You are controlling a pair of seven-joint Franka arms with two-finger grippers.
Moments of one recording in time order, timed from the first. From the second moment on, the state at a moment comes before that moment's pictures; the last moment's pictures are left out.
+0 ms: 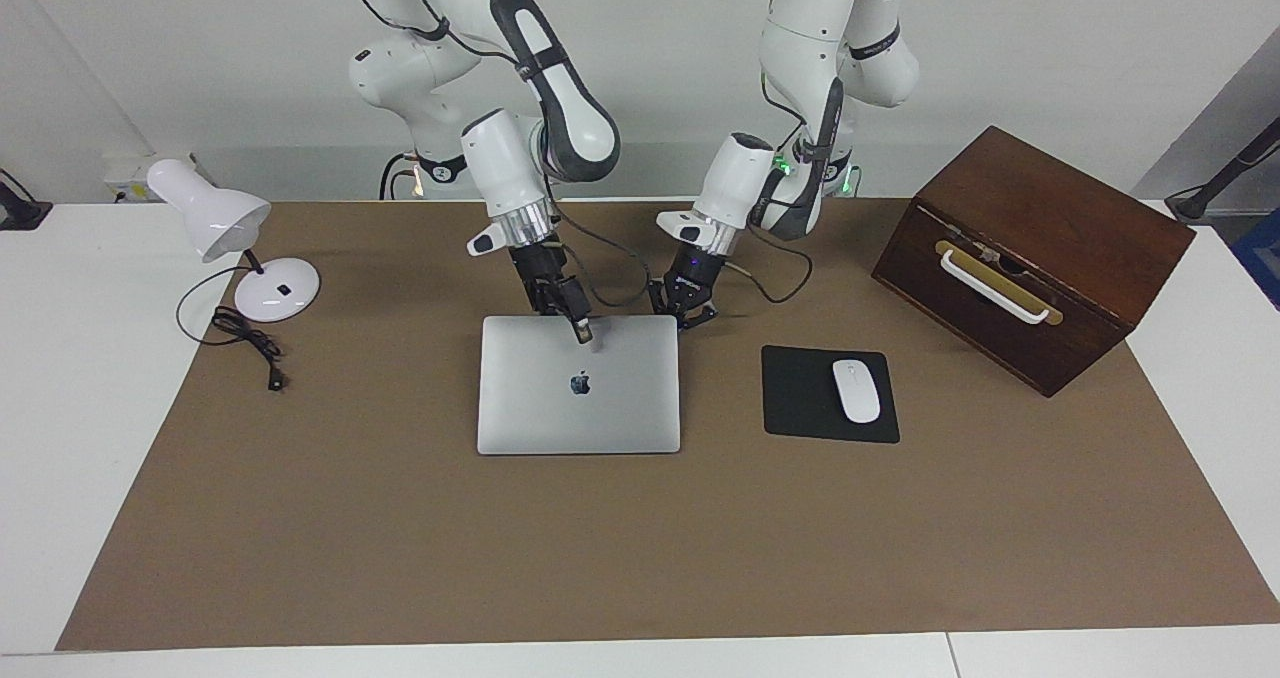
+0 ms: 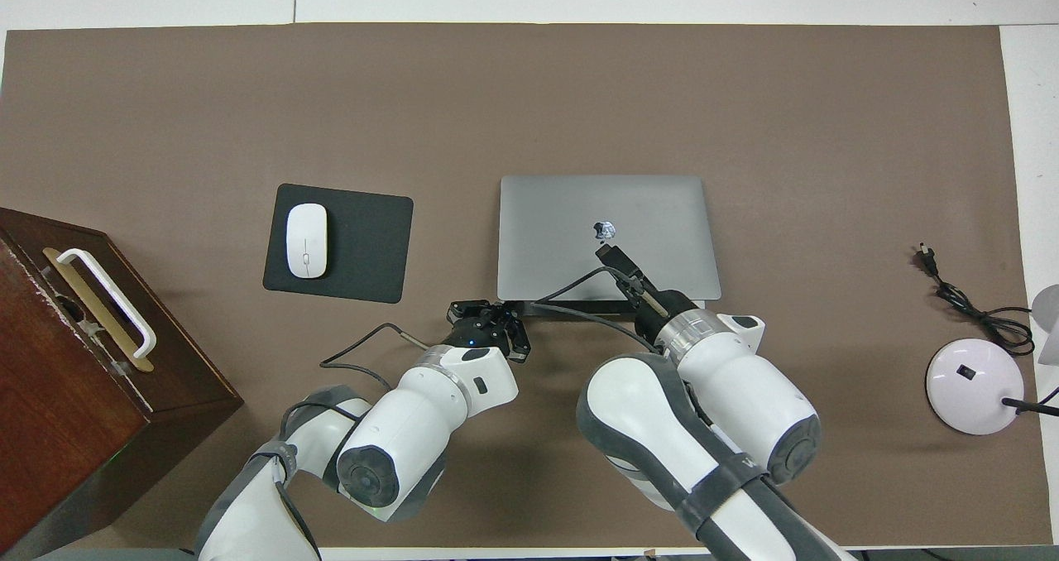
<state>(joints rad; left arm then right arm) -0.75 0.25 -0.01 -2.52 -0.10 3.49 -0.07 0.67 0.11 -0.02 -2.33 1.53 3.22 -0.05</state>
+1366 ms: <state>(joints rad) -0.75 0.25 -0.01 -2.52 -0.10 3.50 -0.07 0.60 0.10 -0.03 -2.34 1.25 2.85 -0.03</state>
